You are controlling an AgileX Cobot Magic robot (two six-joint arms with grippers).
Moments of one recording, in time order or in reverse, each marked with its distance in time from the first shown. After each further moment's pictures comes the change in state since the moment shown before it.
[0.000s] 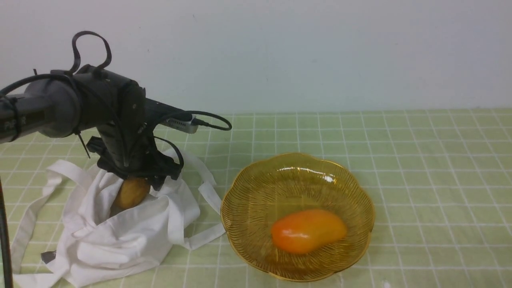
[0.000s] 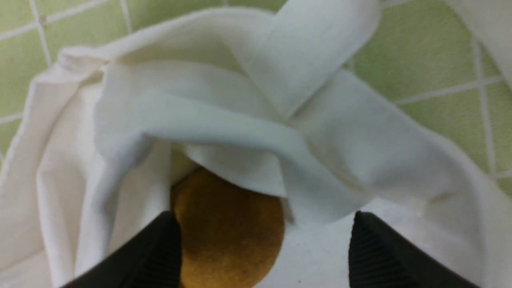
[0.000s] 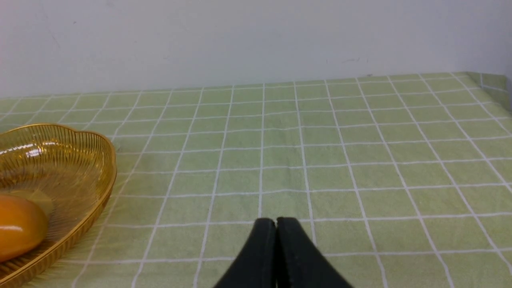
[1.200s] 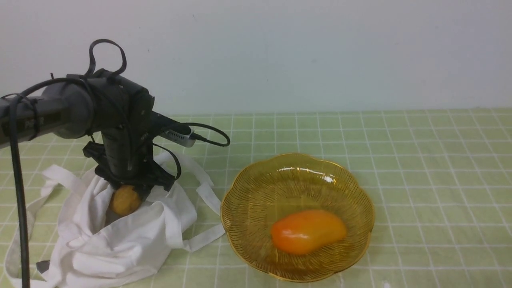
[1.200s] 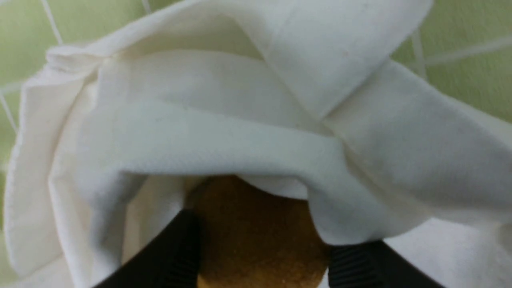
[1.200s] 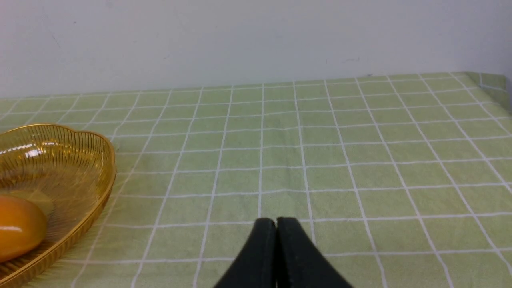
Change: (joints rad) right arm 0.000 0.000 0.000 0.000 0.000 0.000; left arm 0.006 0.041 -0.015 0.063 0.110 -0.012
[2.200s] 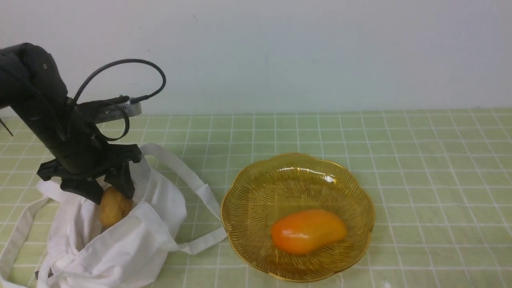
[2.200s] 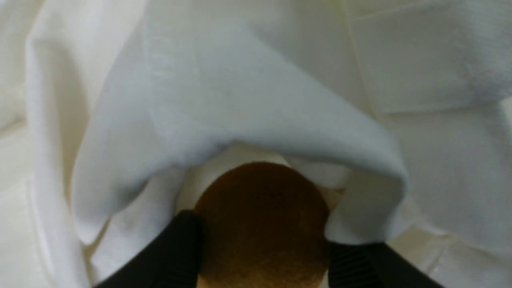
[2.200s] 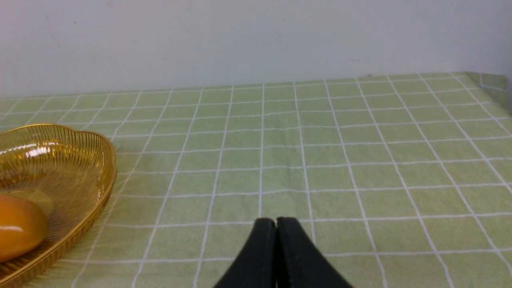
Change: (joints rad) right arm 0.000 0.000 0.000 0.000 0.000 0.000; left arm 0.266 -0.105 0.002 -0.527 0.196 0.148
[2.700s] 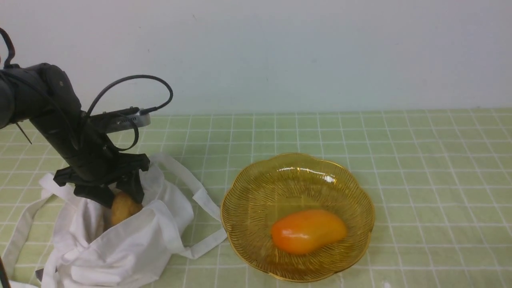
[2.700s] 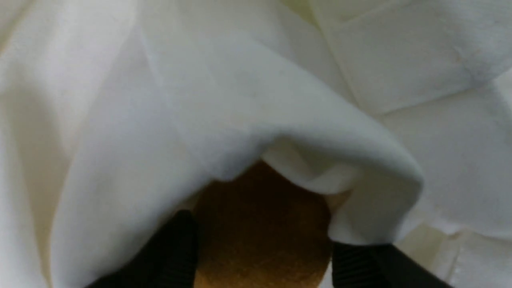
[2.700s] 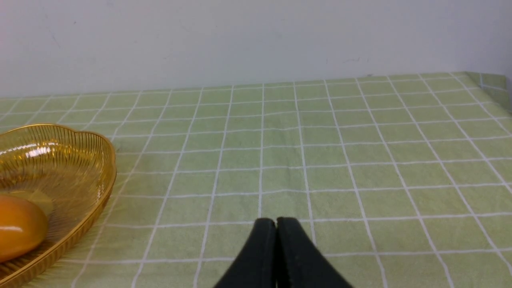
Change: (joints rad) right arm 0.000 0.000 0.000 0.000 0.000 0.000; left arm 0.002 0.095 0.000 -0.018 -0.096 0.060
